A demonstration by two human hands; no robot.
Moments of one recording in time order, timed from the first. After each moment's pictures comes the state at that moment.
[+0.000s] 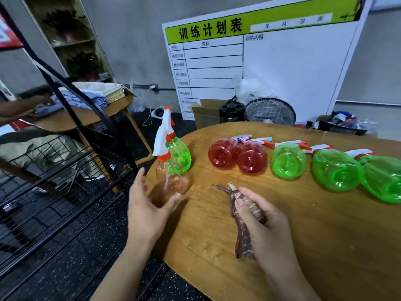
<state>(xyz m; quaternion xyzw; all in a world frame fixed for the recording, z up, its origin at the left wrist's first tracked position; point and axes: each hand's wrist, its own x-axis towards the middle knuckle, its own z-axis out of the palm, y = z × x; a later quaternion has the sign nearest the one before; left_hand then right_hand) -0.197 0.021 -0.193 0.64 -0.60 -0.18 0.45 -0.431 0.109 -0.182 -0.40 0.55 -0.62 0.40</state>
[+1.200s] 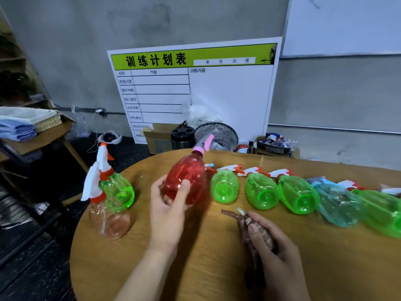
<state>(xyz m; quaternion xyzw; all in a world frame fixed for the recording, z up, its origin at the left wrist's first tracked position) -0.383 0.017 -0.133 0.42 -0.44 -0.54 0.59 -0.537 0.149 -0.173 -0.36 0.59 -0.67 0.27</state>
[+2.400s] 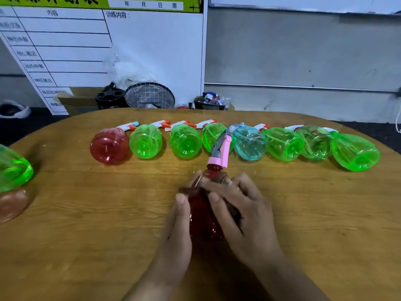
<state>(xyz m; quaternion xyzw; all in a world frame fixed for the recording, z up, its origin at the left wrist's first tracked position) -0.467 0.170 -0.195 0.24 -0.58 -0.70 0.35 -0.596 0.243 -0.175 -0.55 0.67 -0.49 -0.05</state>
